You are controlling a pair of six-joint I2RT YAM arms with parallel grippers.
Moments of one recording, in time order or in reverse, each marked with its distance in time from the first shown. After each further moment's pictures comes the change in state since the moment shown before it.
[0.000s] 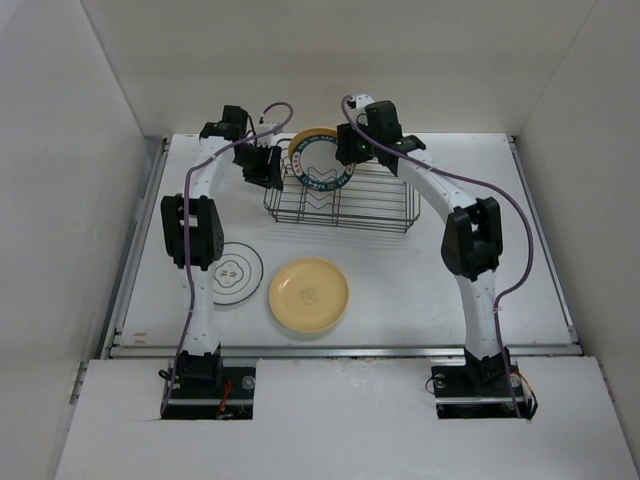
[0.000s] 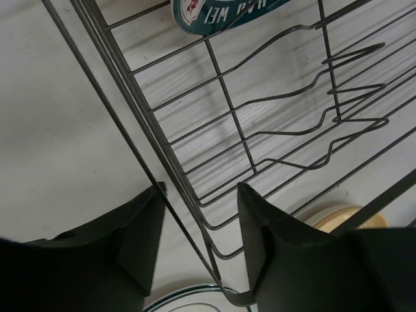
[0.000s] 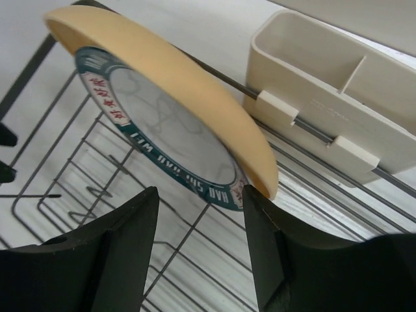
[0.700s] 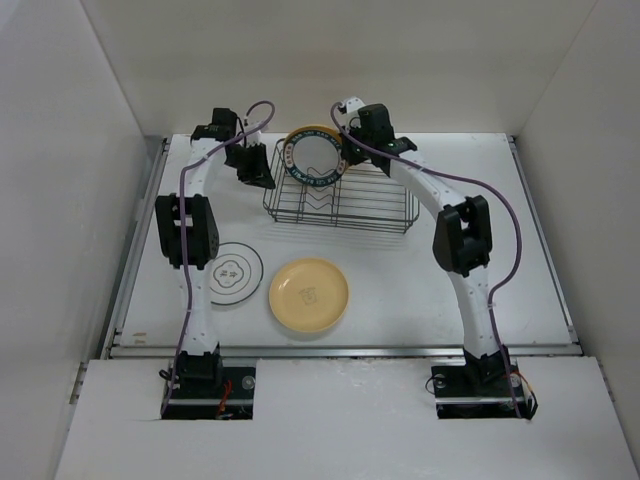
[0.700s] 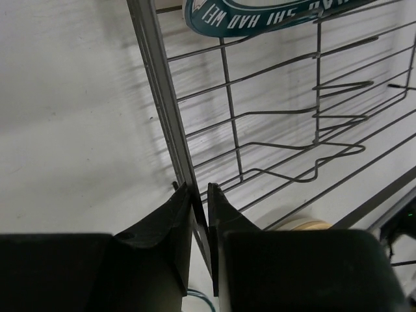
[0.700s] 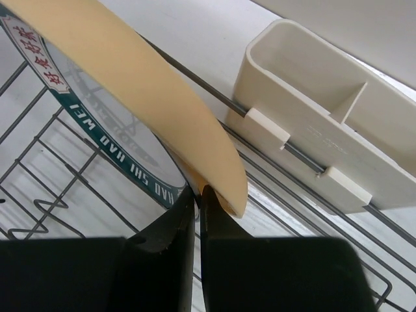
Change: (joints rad) left arm 0.028 0.008 -0.021 0.033 0.029 -0.171; right arm 0.013 0.112 0.100 -0.002 0.065 -0.121
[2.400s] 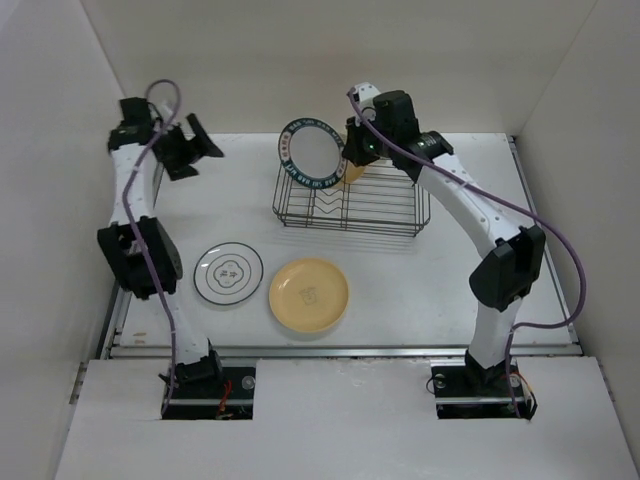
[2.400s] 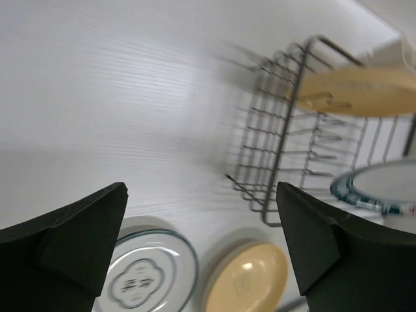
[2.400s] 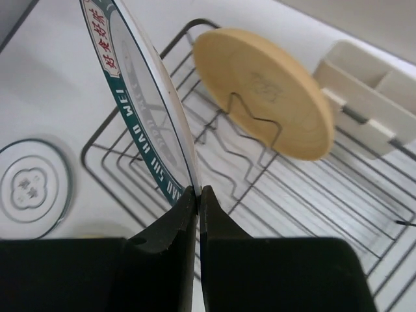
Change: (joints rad) left arm 0.273 -0.316 -0.201 0.121 -0.010 -0.309; right arm 0.067 -0.445 -0.217 -0.171 -0.034 0.119
